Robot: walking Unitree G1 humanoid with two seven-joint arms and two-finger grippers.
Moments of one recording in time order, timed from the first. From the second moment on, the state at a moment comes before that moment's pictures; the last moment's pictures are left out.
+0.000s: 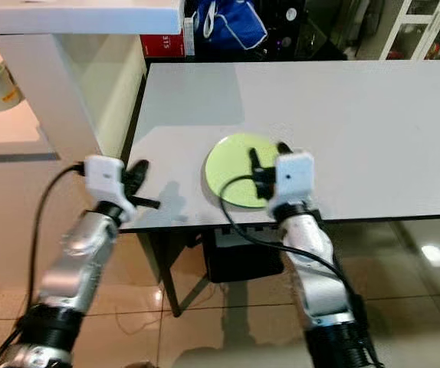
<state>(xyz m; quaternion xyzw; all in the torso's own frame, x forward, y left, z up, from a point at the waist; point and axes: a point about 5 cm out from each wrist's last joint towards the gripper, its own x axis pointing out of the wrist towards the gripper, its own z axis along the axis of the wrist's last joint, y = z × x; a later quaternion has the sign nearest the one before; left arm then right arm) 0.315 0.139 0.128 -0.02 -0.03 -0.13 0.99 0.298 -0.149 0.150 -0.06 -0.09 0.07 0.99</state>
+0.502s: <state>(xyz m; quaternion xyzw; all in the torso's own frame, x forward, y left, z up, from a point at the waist) 0.307 0.171 0.123 -0.07 0.00 -0.09 0.99 0.307 -0.186 0.124 -0.07 -0.04 0.01 1.00</state>
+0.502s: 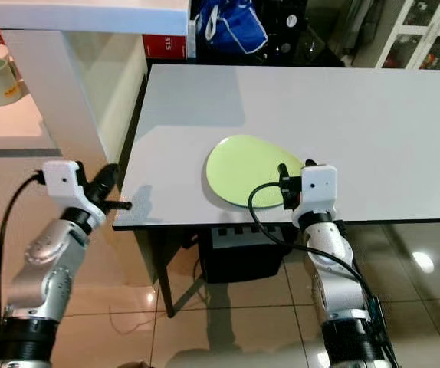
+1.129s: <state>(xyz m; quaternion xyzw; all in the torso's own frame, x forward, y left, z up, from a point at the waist) 0.306 0.147 0.116 -0.05 0.01 -0.11 0.99 0.316 -0.180 0.121 -0.07 -0.04 0.03 1.00</state>
